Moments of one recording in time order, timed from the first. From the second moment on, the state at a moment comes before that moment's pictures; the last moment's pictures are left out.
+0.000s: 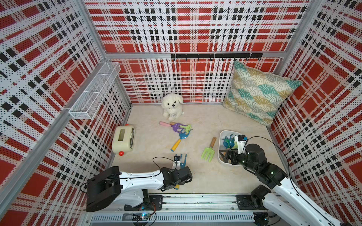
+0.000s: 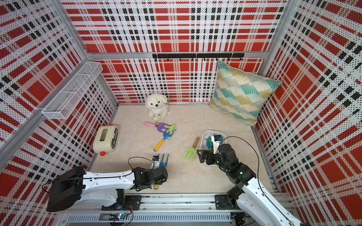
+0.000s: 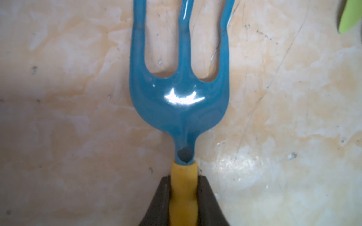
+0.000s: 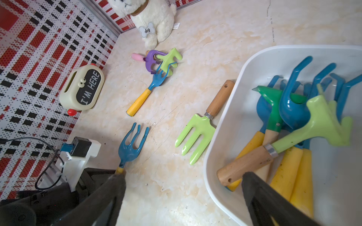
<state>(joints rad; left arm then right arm) -1.16 1.28 0.50 -0.47 -0.36 -1.04 0.56 0.65 0.56 -0.45 -0.06 0.53</state>
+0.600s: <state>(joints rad) -1.19 1.41 0.89 -0.20 -0.31 -0.87 0.56 0.62 0.64 -0.66 0.47 0.74</state>
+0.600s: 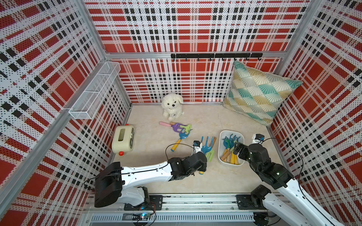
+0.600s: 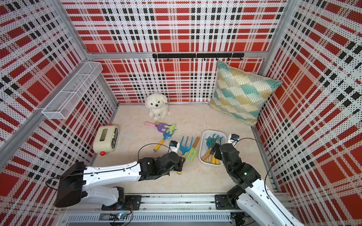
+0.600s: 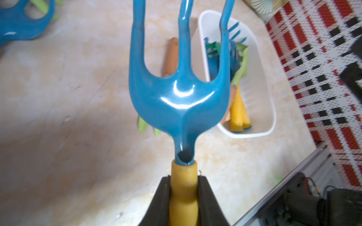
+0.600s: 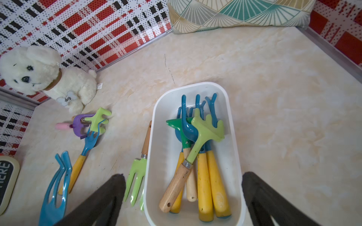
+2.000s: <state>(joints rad) -1.07 2.06 1.40 -0.02 -0.09 -0.80 0.55 0.58 0.66 -0.75 0.53 0.80</state>
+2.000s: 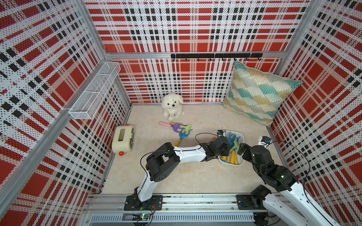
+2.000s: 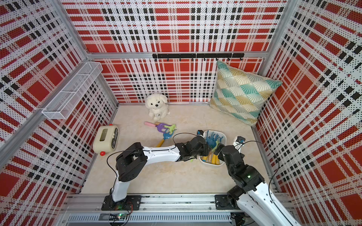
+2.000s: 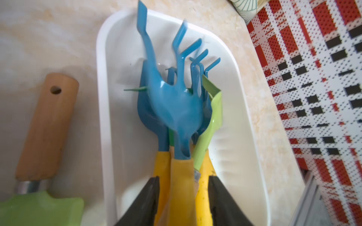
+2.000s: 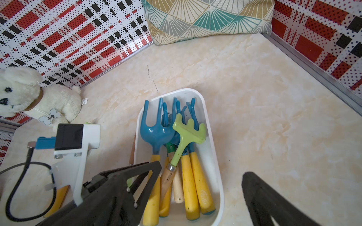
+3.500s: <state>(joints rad) -0.87 2.32 1.75 -0.39 -0.20 -0.48 0.49 0.75 0.66 -0.57 0.18 0.65</state>
